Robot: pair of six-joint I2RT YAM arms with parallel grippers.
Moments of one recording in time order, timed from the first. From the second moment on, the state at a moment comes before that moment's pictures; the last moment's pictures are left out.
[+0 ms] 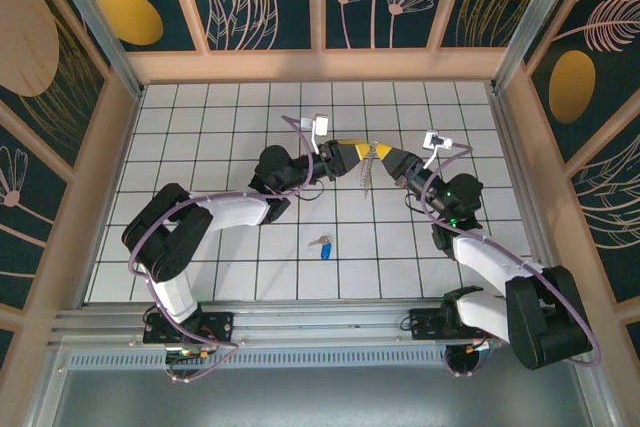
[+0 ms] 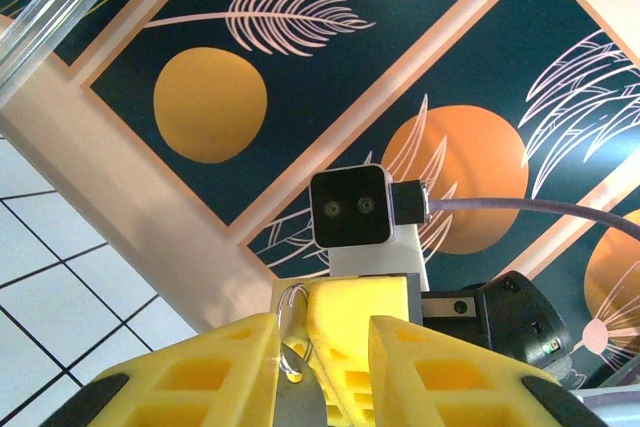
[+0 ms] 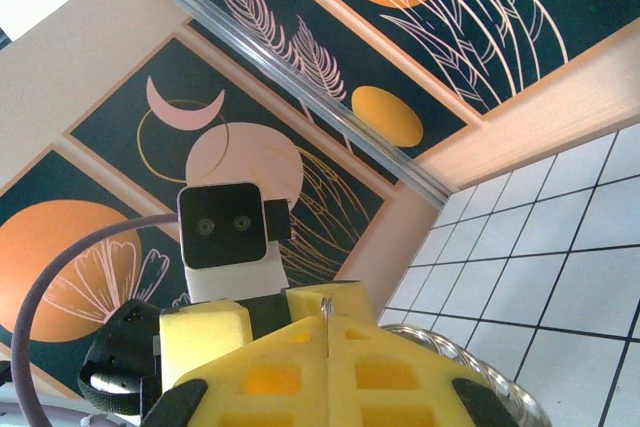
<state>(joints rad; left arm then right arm) -0.75 1.78 0.93 1.15 0.54 -0.99 0.29 1.13 0.38 1.04 -0.59 1.07</state>
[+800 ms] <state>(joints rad) -0.76 1.82 0.93 1.19 0.55 -1.02 0.30 1.14 0.38 1.05 -0.58 1.07</state>
